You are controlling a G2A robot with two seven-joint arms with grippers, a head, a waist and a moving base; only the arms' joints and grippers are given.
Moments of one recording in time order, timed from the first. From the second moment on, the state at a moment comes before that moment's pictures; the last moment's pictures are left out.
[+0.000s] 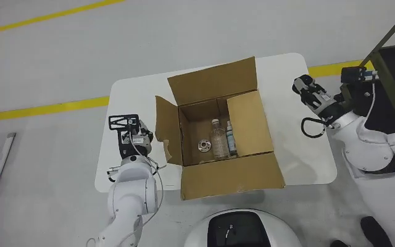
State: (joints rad) left arm 1.20 -1.15 -1.24 -2.09 1.62 0.42 -0.82; right arm -1.15 -1.09 1.54 -1.74 -0.41 -0.12 0.33
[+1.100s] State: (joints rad) left arm 1.09 -1.22 -1.05 -1.95 1.39 0.09 -0.80; right arm -0.70 -1.13 1.29 -1.29 -0.42 -0.12 0.42
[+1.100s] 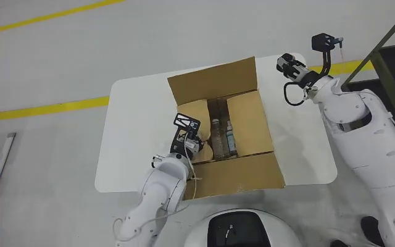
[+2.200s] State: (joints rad) left arm 1.08 -1.25 -1.09 -1.93 1.39 0.04 -0.82; right arm -0.41 -1.25 1.04 -0.82 -0.22 -0.30 0.44
